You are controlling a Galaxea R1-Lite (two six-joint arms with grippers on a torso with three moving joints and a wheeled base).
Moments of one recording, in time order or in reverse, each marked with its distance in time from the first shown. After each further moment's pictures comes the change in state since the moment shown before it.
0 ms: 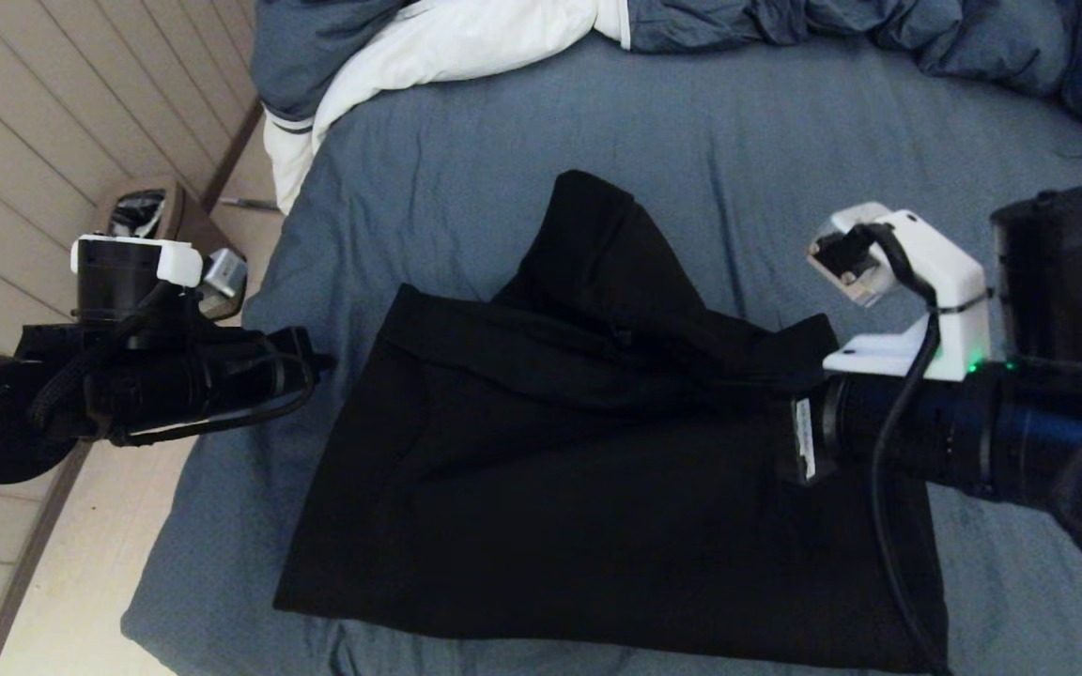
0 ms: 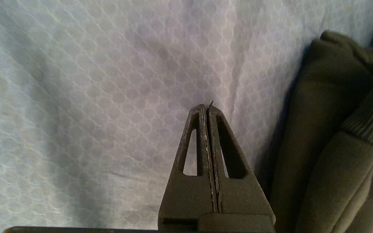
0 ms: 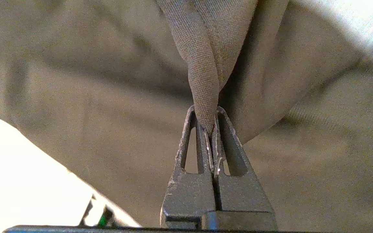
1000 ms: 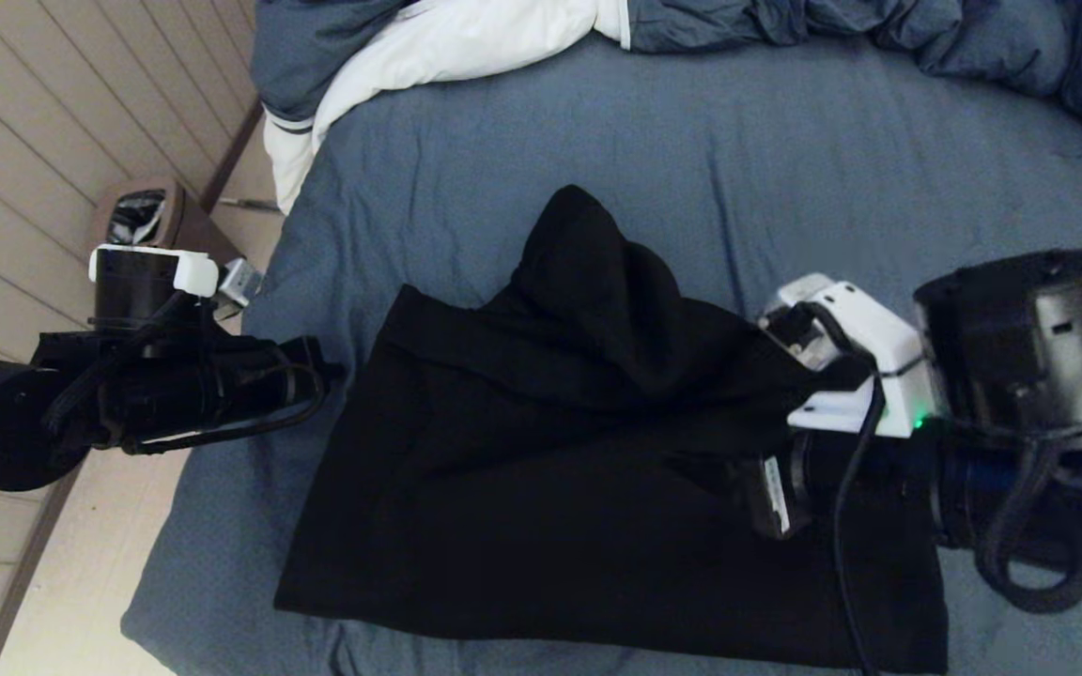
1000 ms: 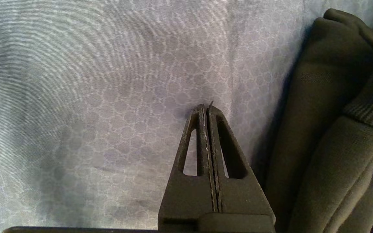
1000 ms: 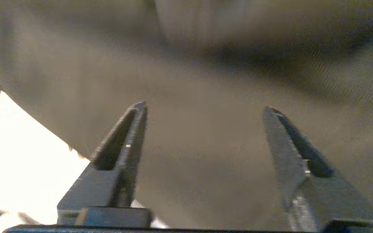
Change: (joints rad) left arm -0.023 0.010 0.012 -0.001 0.000 -0.002; right arm 0.004 0.040 0.054 -0.041 0.042 0.005
